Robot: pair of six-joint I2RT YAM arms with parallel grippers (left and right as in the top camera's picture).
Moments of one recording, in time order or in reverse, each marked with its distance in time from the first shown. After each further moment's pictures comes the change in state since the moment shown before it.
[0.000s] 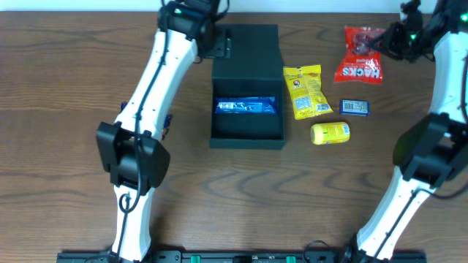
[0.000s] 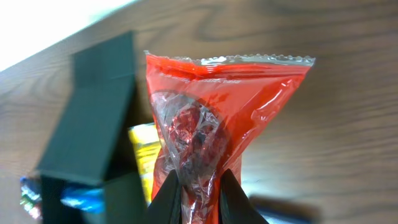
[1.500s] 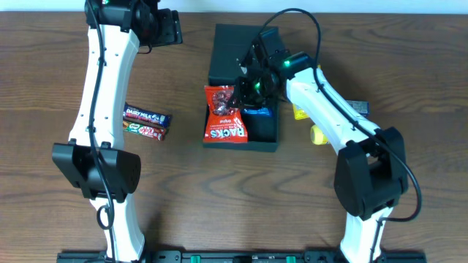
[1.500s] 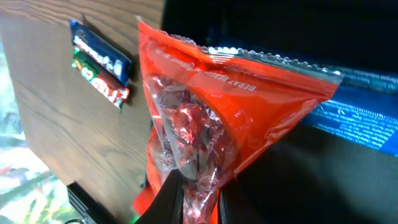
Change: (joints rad) left arm 0.208 -0.123 0.000 -0.076 0.079 0.037; right arm 0.742 -0.232 -0.636 0.337 0.040 0.400
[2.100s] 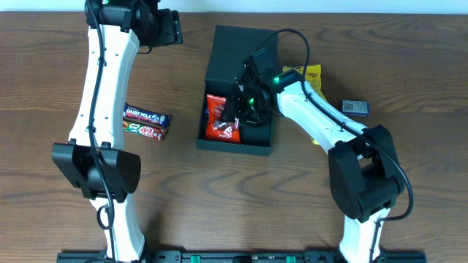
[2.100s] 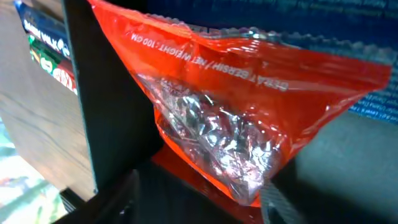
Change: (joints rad) left arm 0.000 0.000 0.000 0.000 0.000 0.000; right arm 0.043 0.000 -0.139 0.090 0.017 0.102
